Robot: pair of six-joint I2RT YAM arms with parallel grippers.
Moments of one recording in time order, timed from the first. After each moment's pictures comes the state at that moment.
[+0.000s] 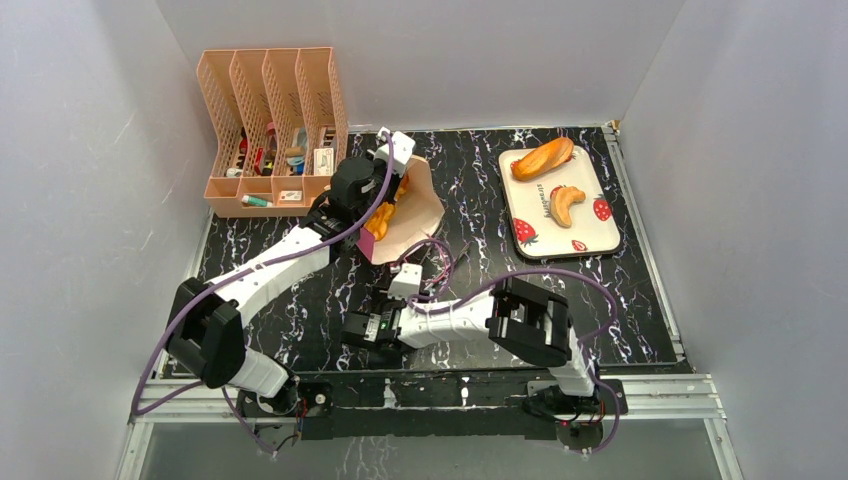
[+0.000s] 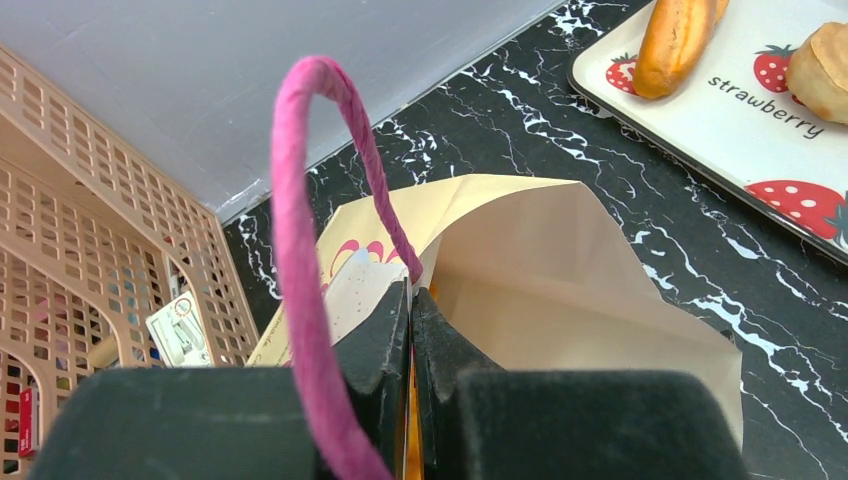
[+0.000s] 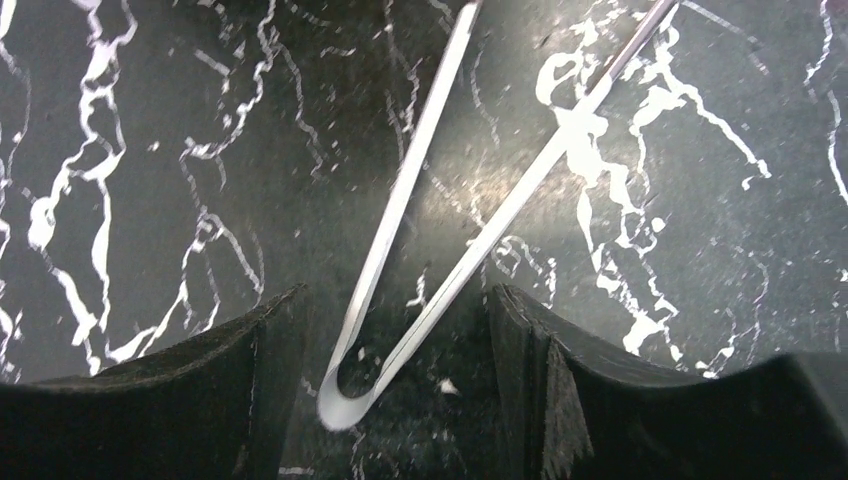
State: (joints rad) left arm -0.61 1.46 1.09 0.17 -0.16 0.26; right arm 1.36 2.03 1.37 -0.73 0.91 1.46
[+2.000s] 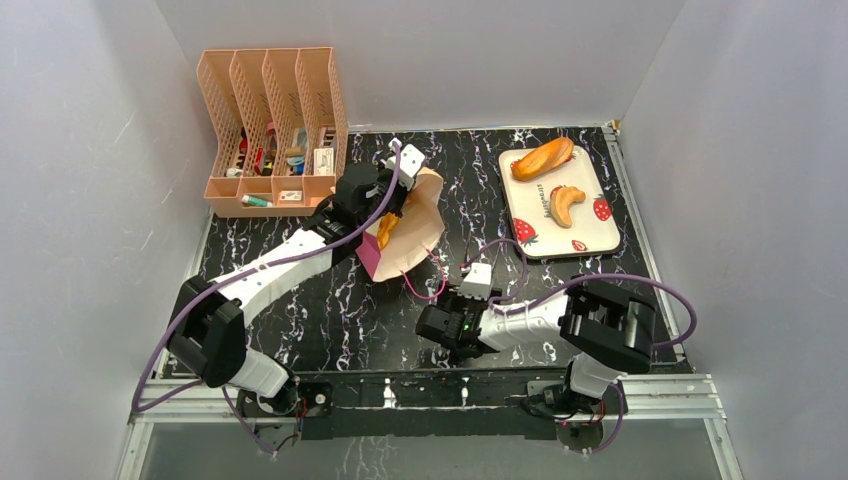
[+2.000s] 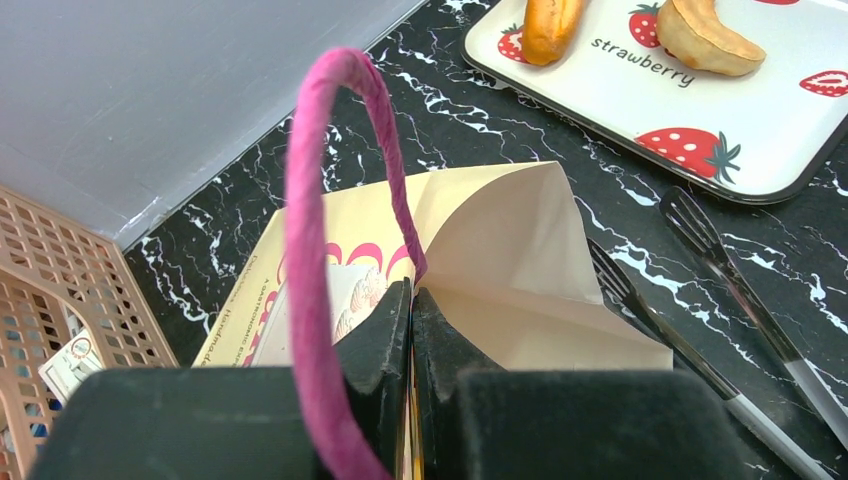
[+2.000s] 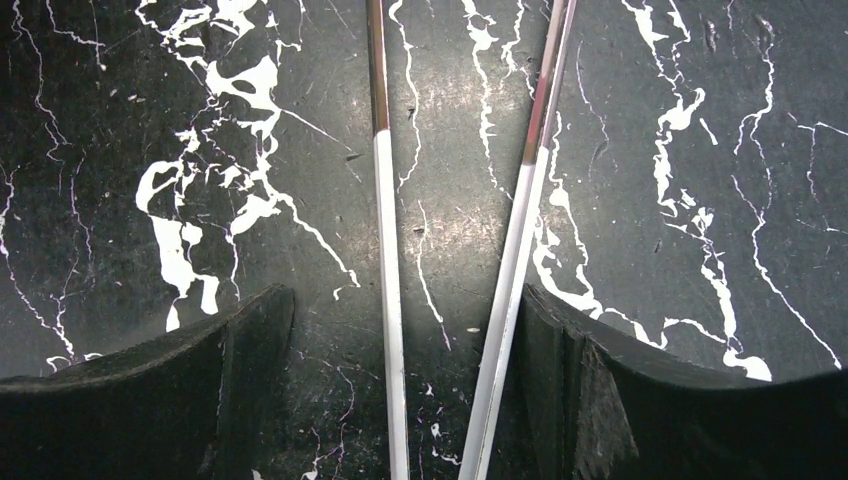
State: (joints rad) left arm -0.63 1.46 1.07 0.15 0.03 0.24; right arm 1.21 1.62 0.70 -0.35 0.98 1.22
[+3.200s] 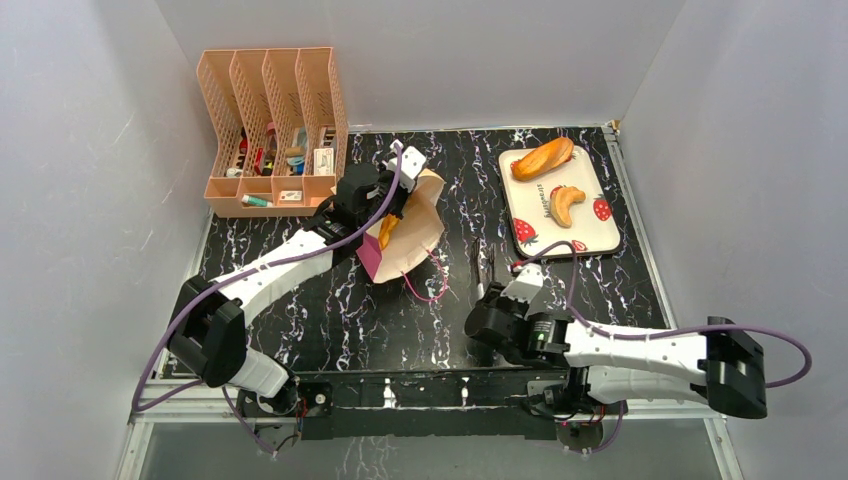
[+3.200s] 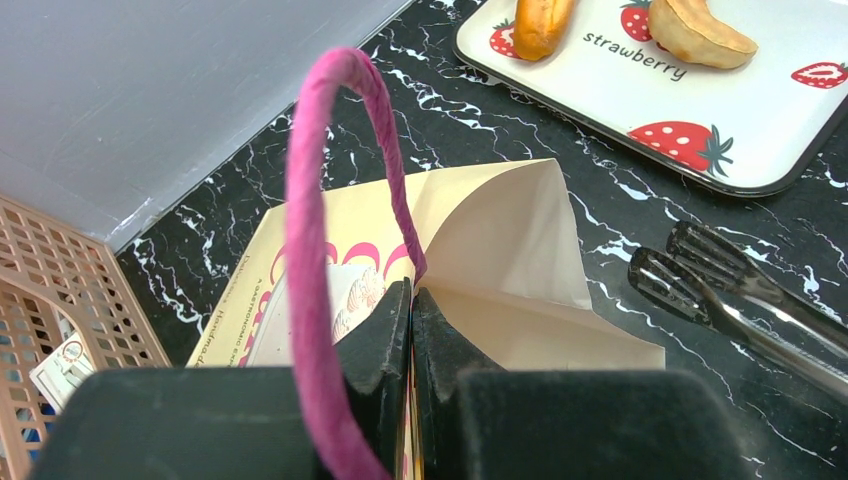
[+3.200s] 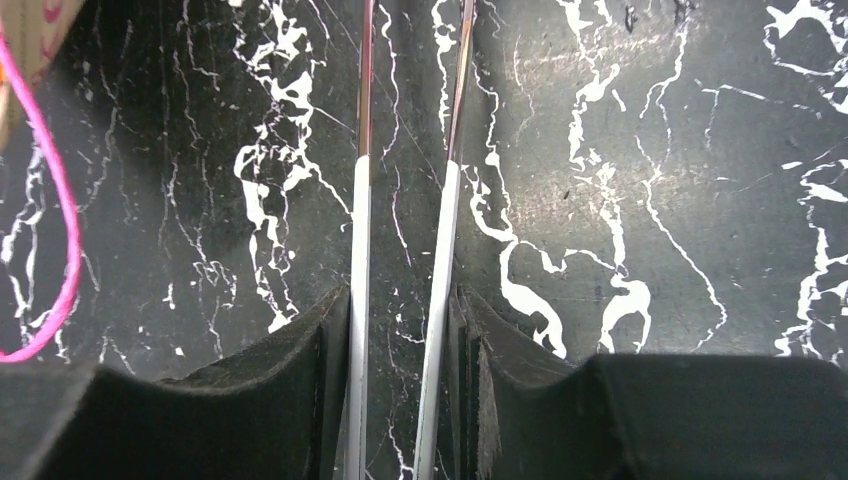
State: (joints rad) left arm -0.63 1.47 1.06 0.15 0.04 0.25; right arm 1.23 1.03 0.52 -0.50 0.86 1.25
